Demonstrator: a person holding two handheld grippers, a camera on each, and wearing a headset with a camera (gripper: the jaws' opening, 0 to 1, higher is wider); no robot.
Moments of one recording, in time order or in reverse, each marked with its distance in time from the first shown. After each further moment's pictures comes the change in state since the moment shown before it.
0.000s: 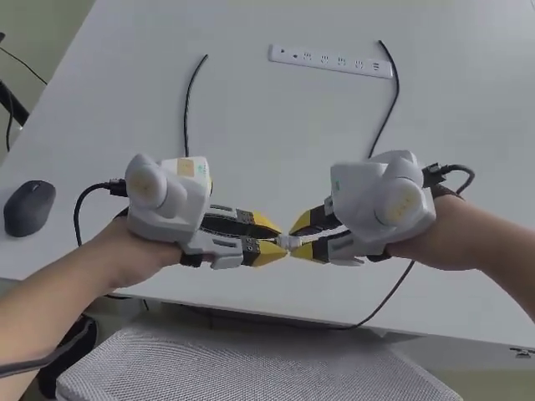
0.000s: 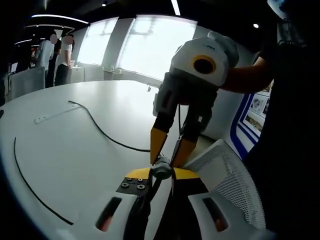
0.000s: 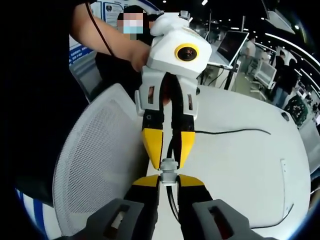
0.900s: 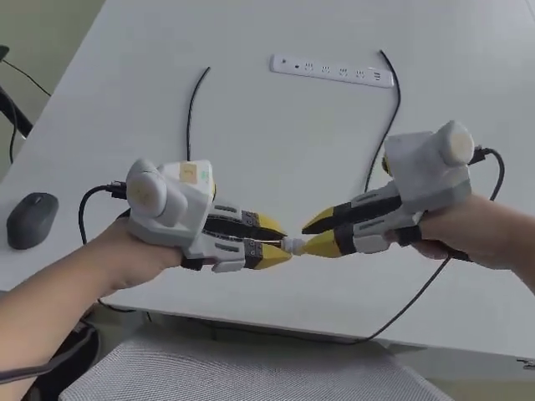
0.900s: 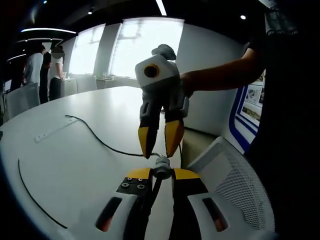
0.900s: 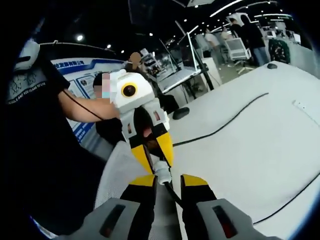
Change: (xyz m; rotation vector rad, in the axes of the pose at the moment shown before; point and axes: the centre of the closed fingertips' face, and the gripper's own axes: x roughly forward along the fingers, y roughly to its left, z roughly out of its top) left arm -0.005 0.001 0.018 0.137 -0.022 -0.024; right arm -0.029 -0.022 0.010 0.606 -0.365 0.219
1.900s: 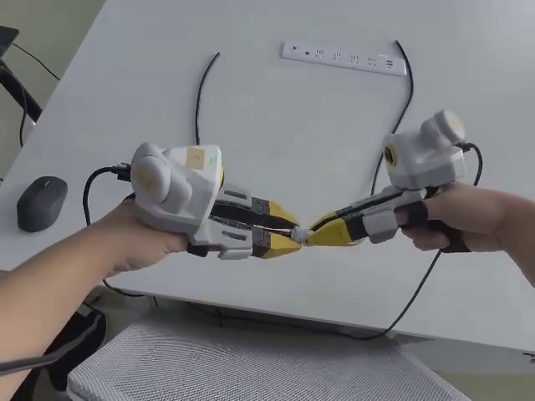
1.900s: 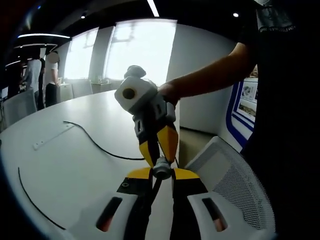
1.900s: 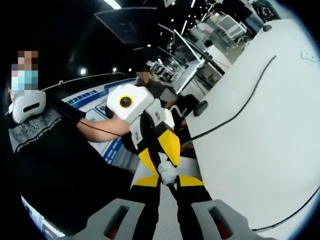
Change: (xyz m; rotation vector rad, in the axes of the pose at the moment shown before) left arm -0.001 -0.005 0.004 0.045 -0.008 -0.030; right arm 0.011 0.019 -0.005 0.175 0.020 0.235
